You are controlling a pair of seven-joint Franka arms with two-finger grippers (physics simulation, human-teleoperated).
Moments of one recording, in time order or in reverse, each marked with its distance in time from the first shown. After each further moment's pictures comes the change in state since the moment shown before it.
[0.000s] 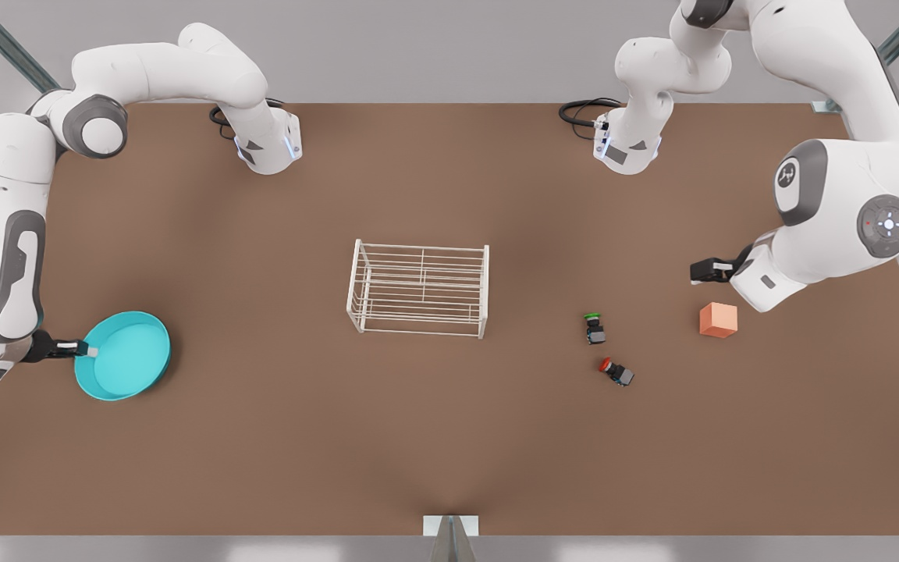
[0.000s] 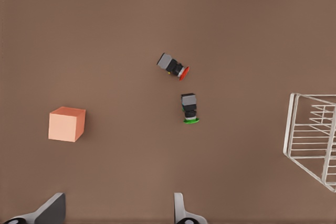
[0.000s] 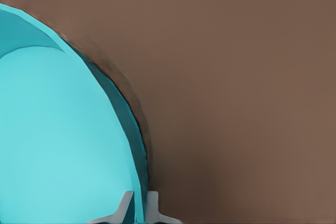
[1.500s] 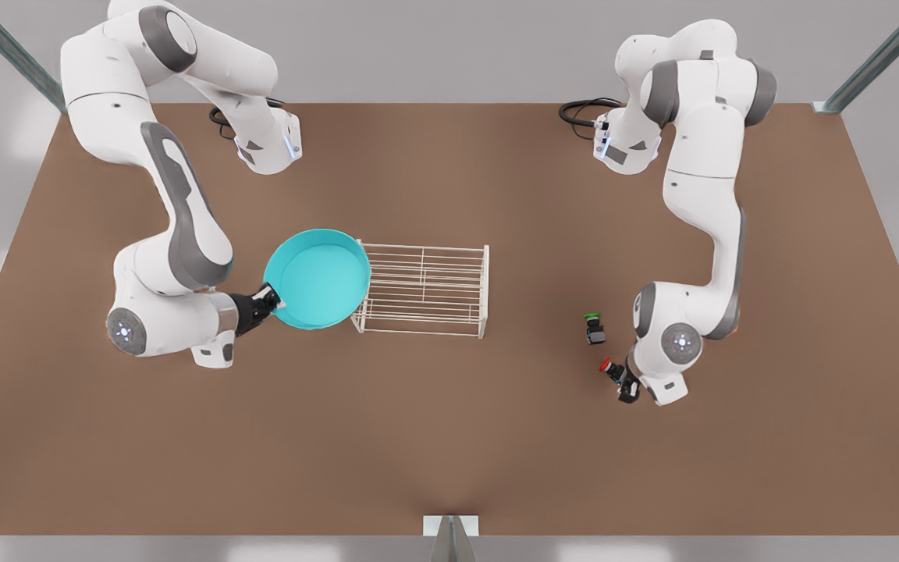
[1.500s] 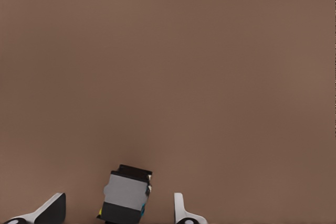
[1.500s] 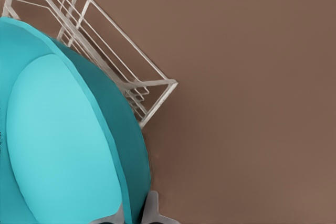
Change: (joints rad) left arm -0.120 0.501 0.004 -0.176 0.031 0.831 -1.339; right arm 0.545 -0.551 0.184 -0.422 0.291 -0.237 0.122
